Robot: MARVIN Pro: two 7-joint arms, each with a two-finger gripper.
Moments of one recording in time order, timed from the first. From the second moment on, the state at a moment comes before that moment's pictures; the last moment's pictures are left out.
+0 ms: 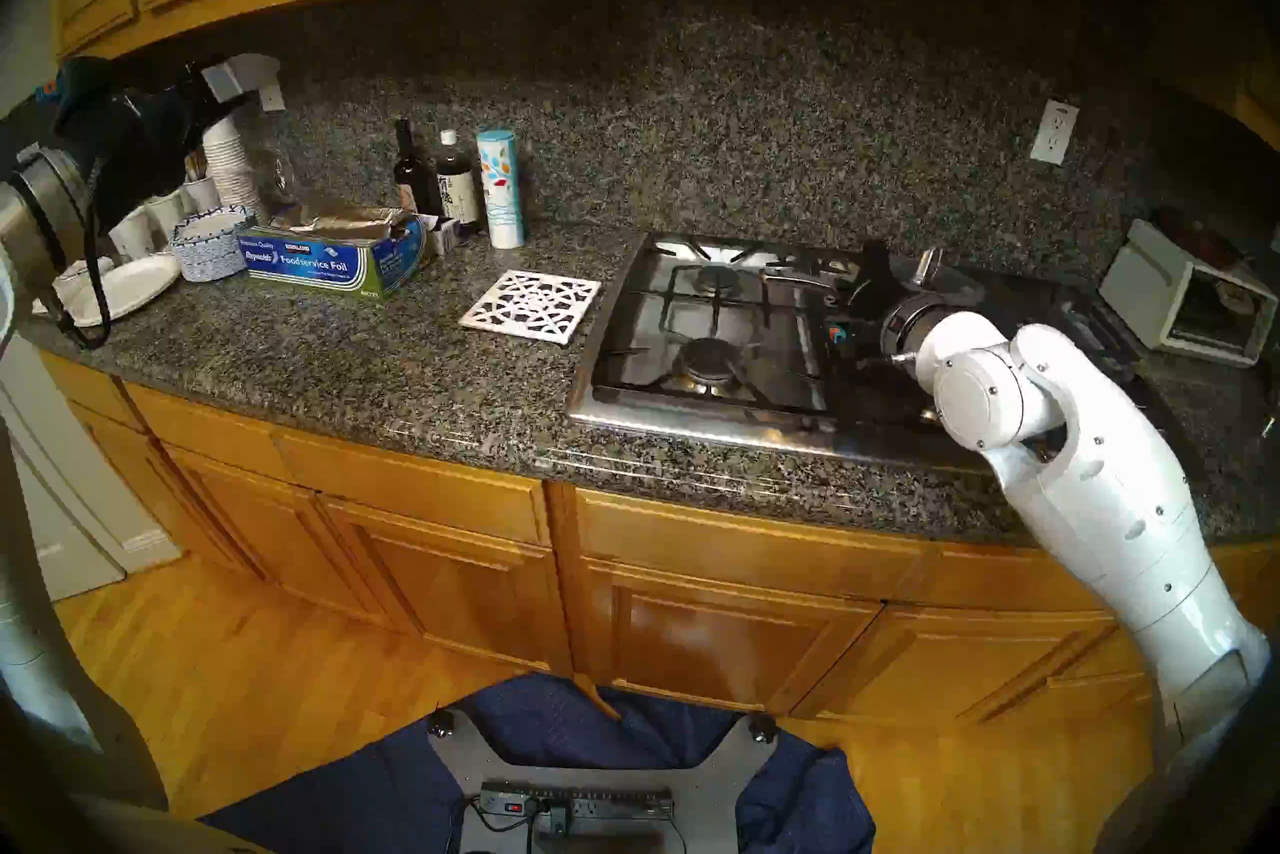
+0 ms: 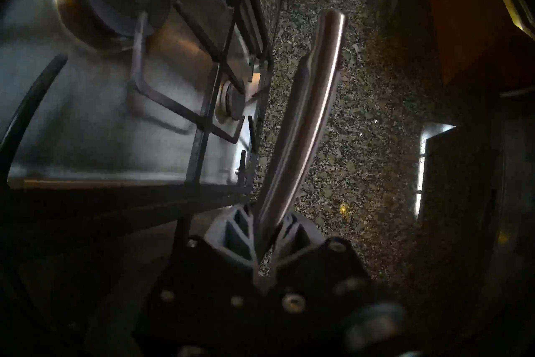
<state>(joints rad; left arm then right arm) 1.46 -1.05 -2.20 -2.43 -1.53 0.96 0.35 -1.40 -0.62 1.36 -1.89 -0.74 0.17 0.46</state>
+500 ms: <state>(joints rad) 1.46 -1.05 -2.20 -2.43 -1.53 0.96 0.35 -1.39 -0.66 1.30 -1.89 -0.82 0.18 0.42</state>
